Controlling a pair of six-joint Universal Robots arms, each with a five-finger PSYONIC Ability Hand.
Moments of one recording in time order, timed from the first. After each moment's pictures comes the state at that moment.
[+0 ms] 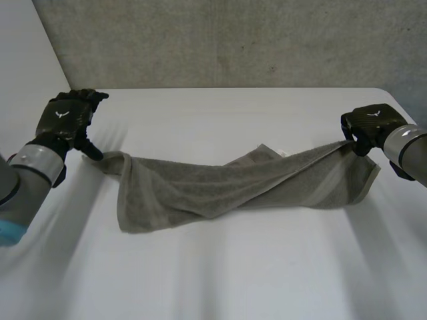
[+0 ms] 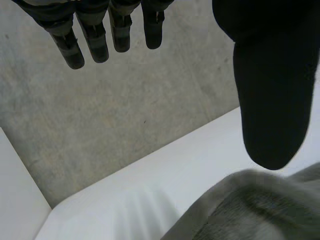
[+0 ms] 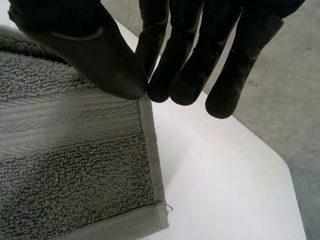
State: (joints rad) left arm 4.63 -1.89 -1.72 3.63 -1.28 3.27; right arm 1.68 -1.04 1.22 0.15 1.35 2.67; left_hand 0.19 0.18 0.18 0.18 0.03; right_hand 1.33 1.34 1.34 1.34 1.17
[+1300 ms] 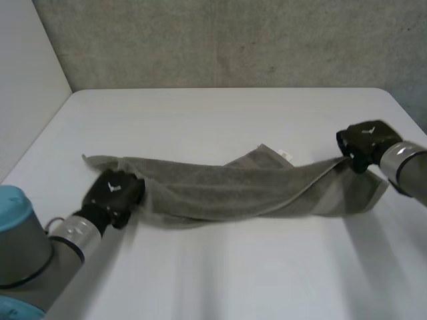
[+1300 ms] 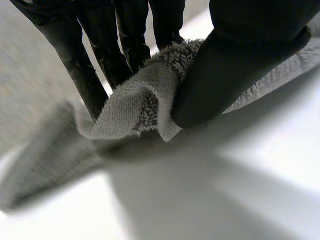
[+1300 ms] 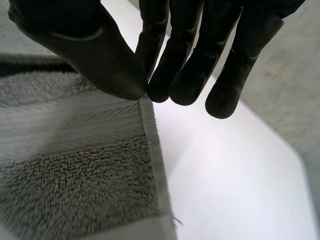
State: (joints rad) left arm 4.49 -1.86 -2.03 3.64 -1.26 3.54; right arm 1.69 -1.12 1.36 0.14 1.35 2.60; left_hand 1.16 1.21 1.21 1.21 1.00; right_hand 1.33 1.34 1.34 1.34 1.17
